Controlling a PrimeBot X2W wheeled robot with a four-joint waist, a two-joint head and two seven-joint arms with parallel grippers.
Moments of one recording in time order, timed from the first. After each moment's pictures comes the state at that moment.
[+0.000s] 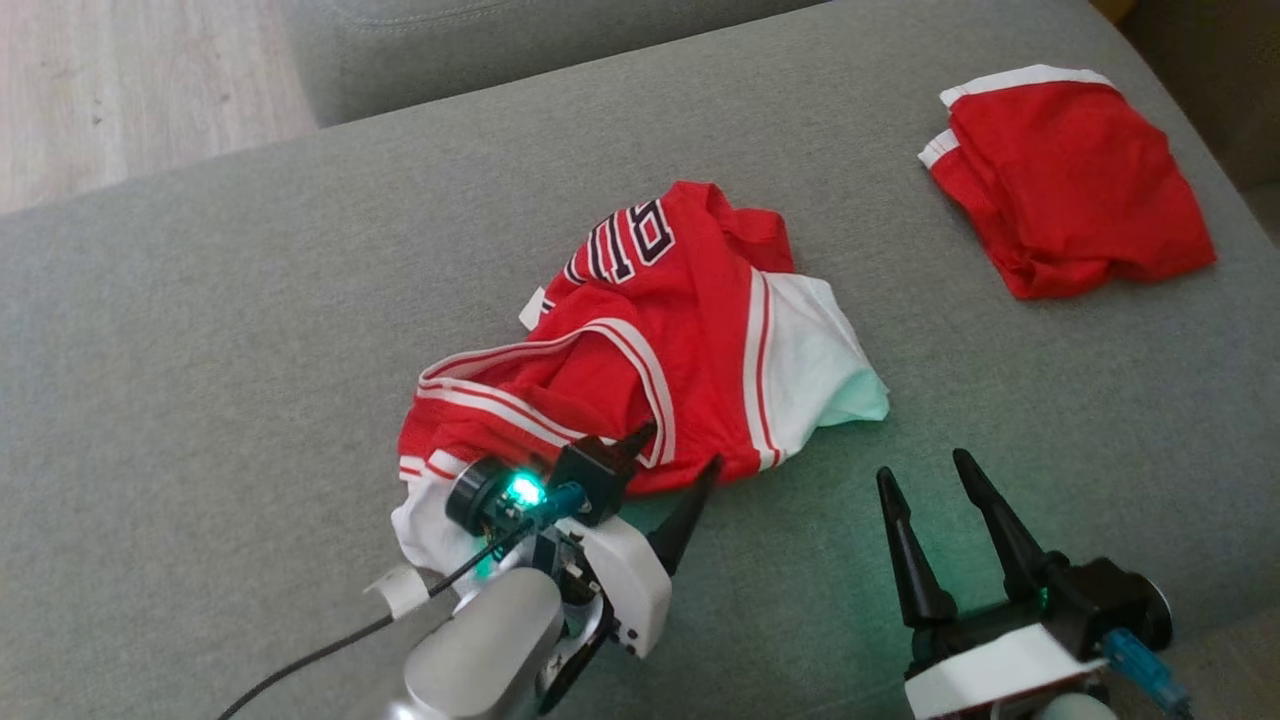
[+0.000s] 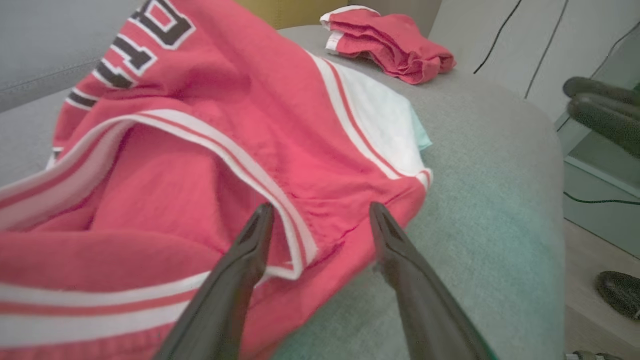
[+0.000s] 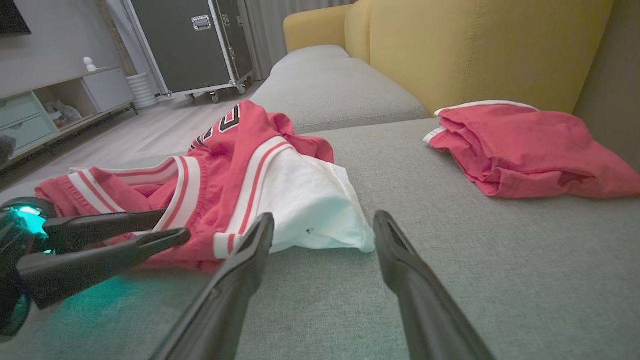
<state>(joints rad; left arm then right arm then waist) -0.49 0.05 -0.86 0.63 -0.44 -0.05 -0.02 0.09 -0.04 0.17 0.15 0.11 0.13 -0.25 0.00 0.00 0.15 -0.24</state>
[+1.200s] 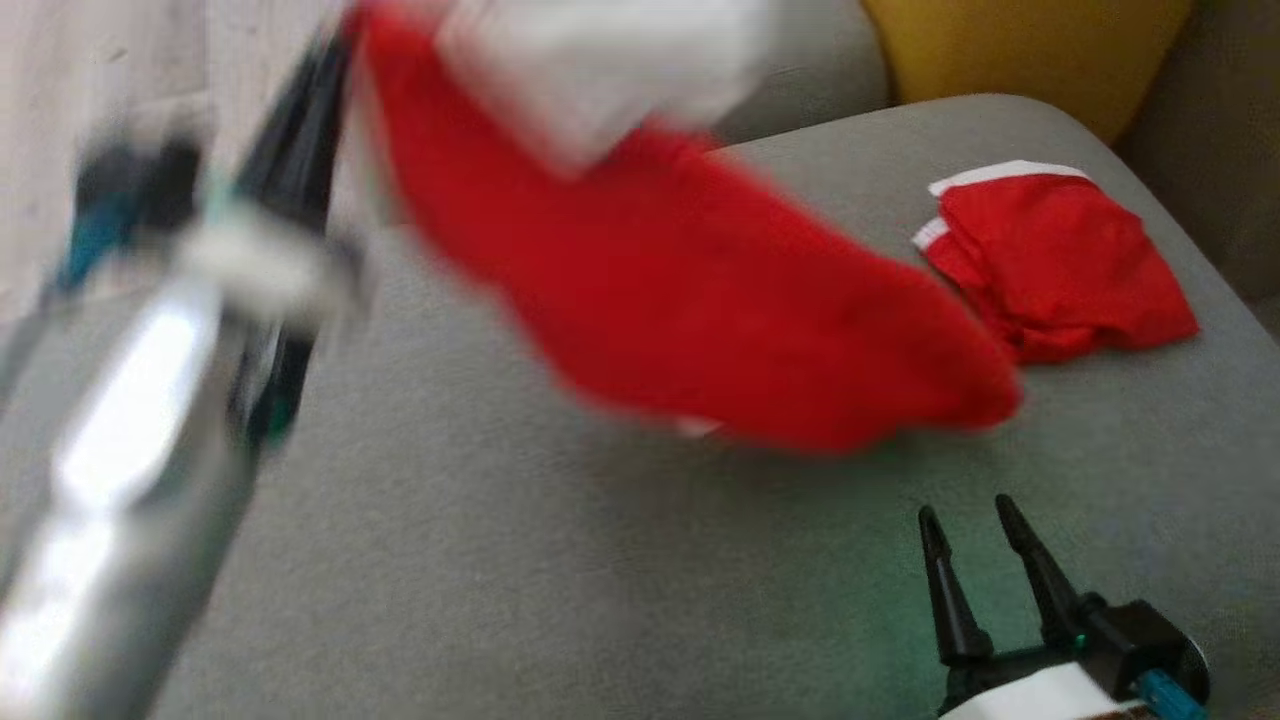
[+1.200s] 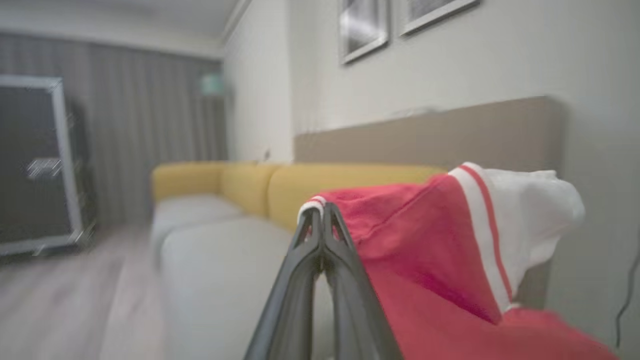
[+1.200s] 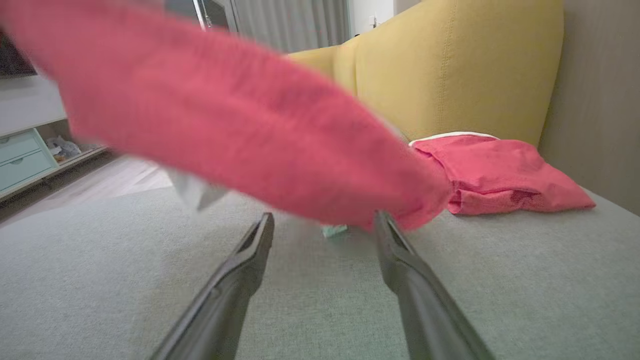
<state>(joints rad) -0.91 0.36 -0.67 0.56 -0.70 -0.12 -0.24 0.16 -0.04 0.12 0.16 0.12 0.13 -0.25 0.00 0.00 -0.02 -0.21</state>
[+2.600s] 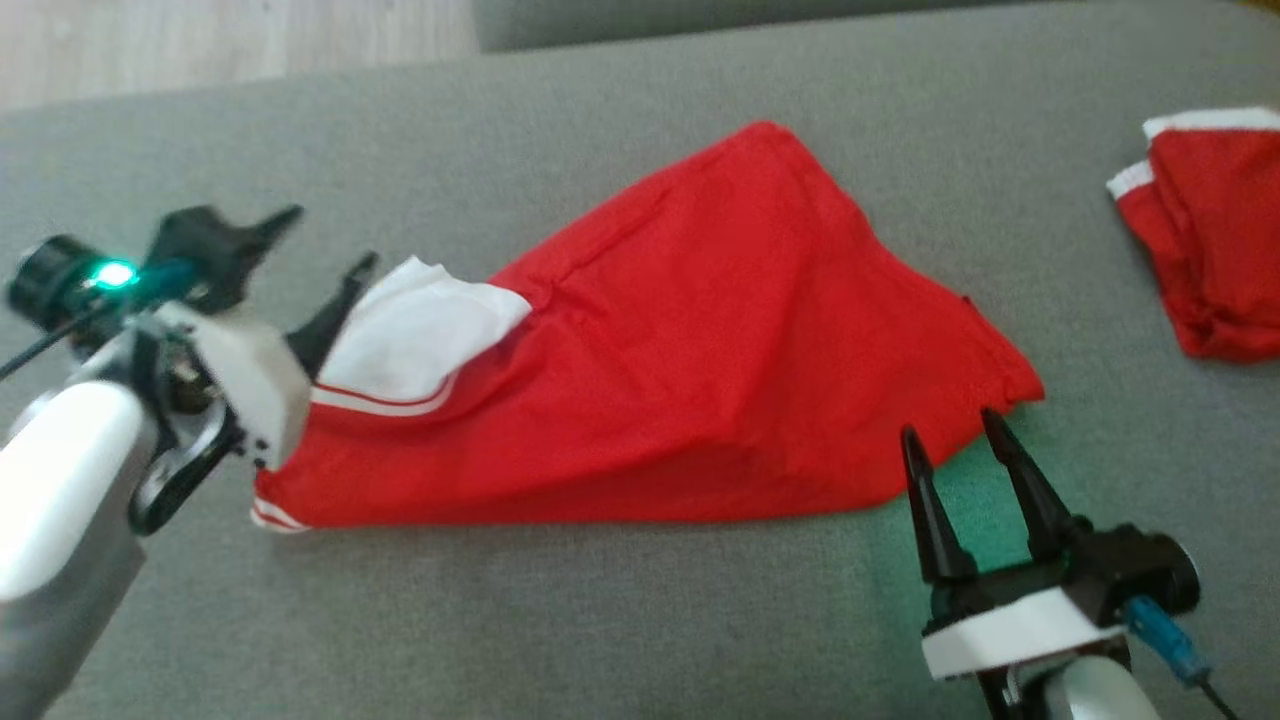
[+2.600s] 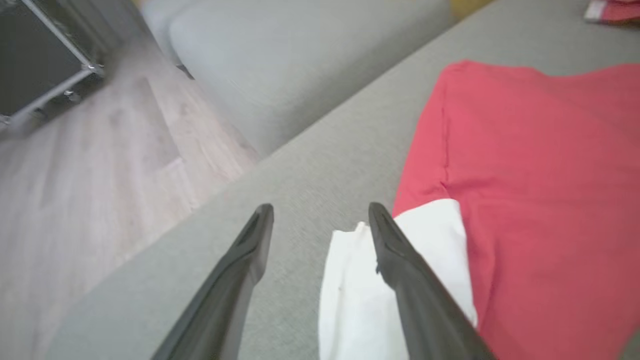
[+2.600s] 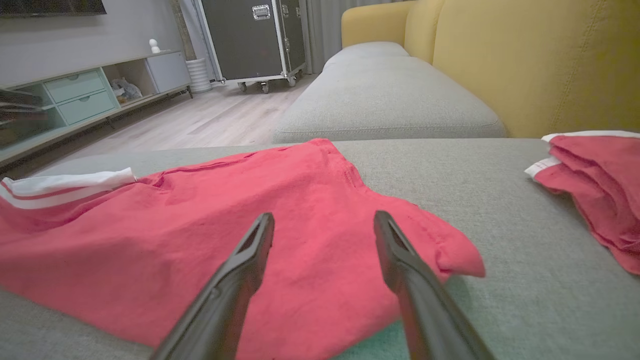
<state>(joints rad) -0.65 0.66 -0.69 0.20 -0.54 -0.13 0.33 0.04 -0.04 0.13 0.13 0.07 0.13 -0.25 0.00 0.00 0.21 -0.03</state>
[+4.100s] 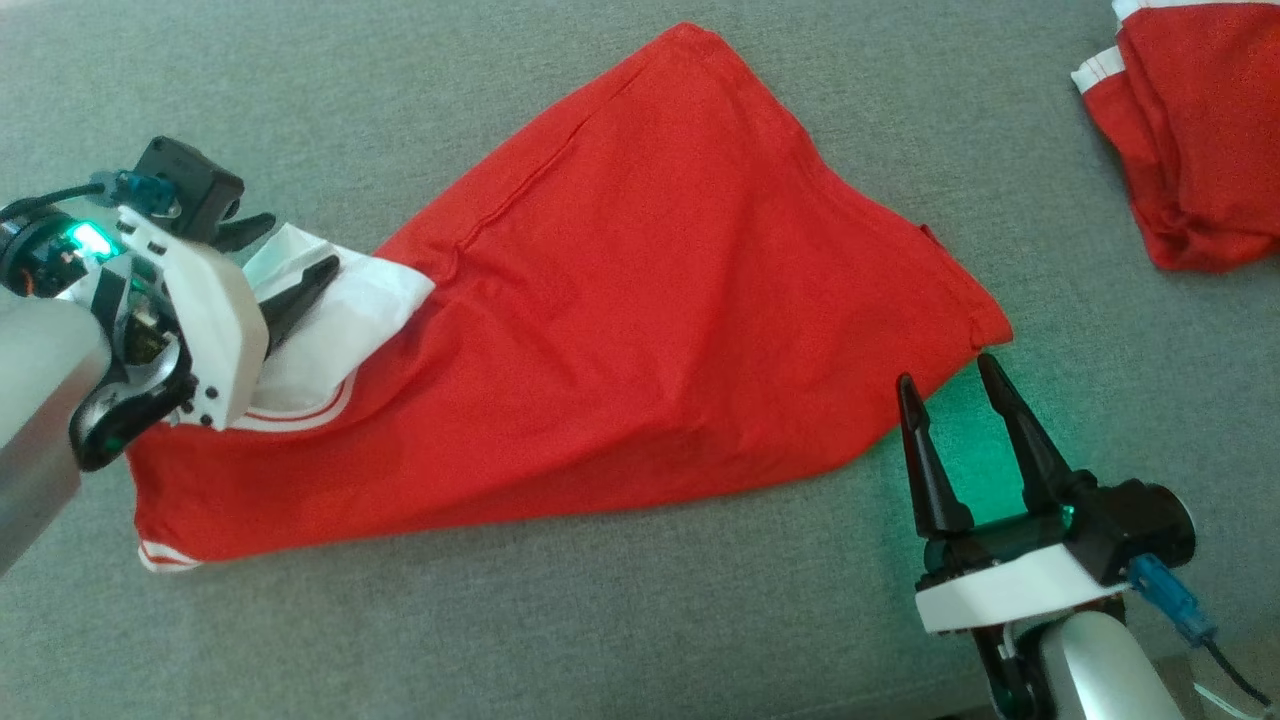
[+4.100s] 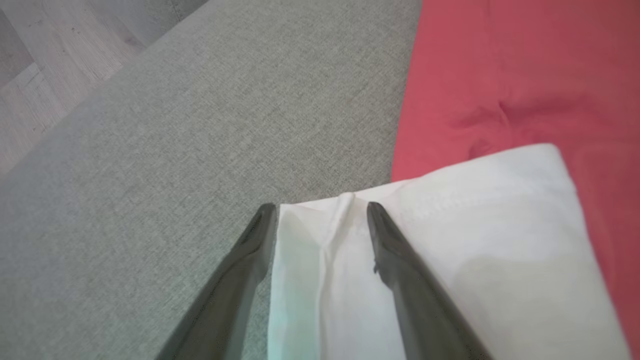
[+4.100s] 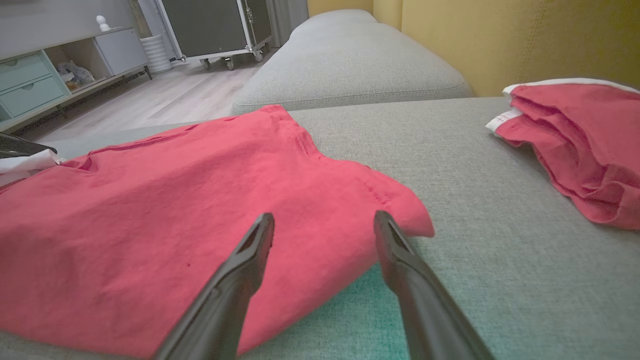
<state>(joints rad) -1.06 0.78 -1.30 0.41 -0.99 -0.13 0.33 -0.04 -0.04 0.15 0.13 0.10 0.13 -0.25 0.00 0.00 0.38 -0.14</state>
